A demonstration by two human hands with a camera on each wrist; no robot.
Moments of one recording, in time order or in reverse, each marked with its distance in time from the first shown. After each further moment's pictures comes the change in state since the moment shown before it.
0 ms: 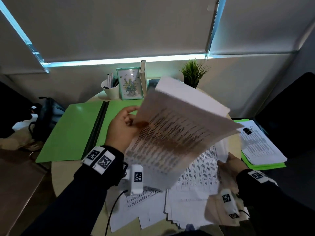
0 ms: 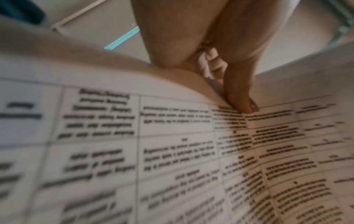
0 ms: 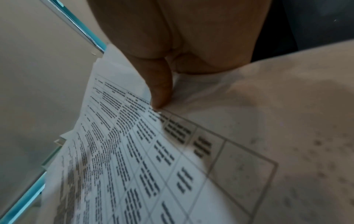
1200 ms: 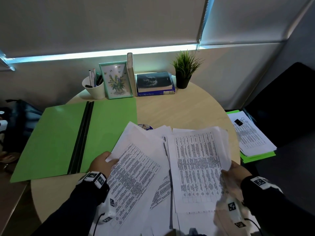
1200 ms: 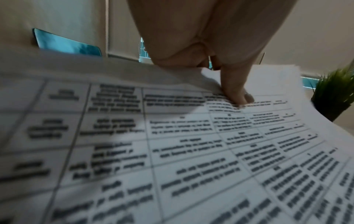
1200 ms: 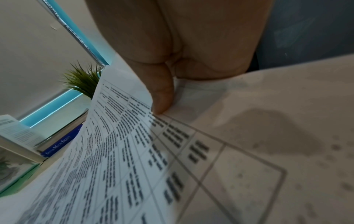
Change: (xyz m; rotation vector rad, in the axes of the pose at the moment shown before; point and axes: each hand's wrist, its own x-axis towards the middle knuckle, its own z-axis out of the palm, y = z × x) left_hand 0.055 -0.182 -0.062 0.677 -0.101 -0.470; right_hand 0.038 0.044 -0.003 -0.348 0.055 0.155
